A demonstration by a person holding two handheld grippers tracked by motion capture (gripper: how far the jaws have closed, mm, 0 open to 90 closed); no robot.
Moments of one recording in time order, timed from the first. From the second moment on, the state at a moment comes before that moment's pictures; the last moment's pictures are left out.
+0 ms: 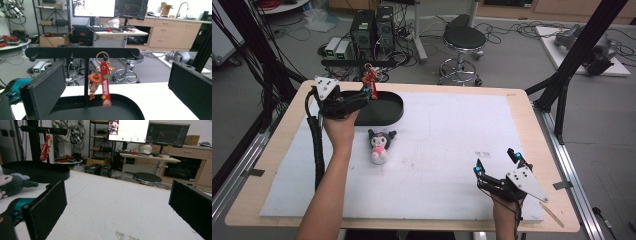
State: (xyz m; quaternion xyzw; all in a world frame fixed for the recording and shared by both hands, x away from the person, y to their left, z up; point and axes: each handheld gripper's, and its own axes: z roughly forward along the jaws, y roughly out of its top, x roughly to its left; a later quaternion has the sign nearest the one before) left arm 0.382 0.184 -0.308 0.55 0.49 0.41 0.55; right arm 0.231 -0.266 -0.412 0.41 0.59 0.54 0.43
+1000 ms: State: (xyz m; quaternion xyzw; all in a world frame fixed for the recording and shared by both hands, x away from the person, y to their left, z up) left arm 0.334 0.182 -0.316 0.56 0.48 0.40 0.55; right arm 0.225 -0.276 -0.403 0.41 0.57 0.56 0.44
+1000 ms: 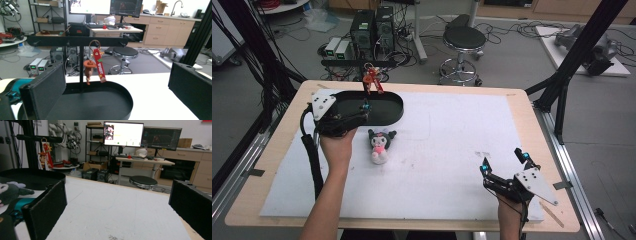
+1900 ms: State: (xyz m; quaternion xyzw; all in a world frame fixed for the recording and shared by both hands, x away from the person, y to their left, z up) left arm 0.310 0.166 -0.329 0.60 0.48 0.38 0.51; right arm 0.221 -0.276 -0.397 0.40 0.57 0.57 0.44
